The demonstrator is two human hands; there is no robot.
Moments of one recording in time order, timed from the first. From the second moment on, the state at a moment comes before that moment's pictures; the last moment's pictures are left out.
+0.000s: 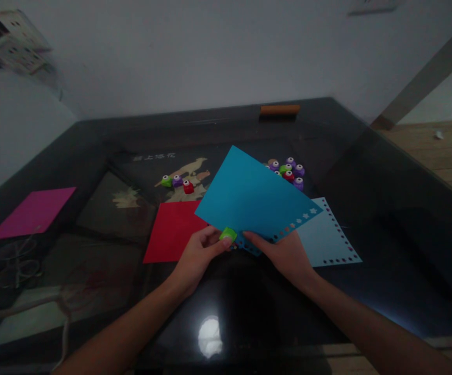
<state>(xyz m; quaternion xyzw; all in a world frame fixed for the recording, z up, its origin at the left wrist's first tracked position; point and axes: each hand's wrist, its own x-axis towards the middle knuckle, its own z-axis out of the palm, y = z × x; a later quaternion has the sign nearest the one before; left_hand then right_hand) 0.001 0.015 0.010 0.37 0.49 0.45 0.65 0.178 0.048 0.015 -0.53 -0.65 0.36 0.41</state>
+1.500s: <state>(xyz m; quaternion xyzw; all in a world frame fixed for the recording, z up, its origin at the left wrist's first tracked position) 0.005 0.013 0.016 0.38 0.50 0.47 0.62 0.177 0.045 0.019 -0.52 -0.66 0.34 0.42</state>
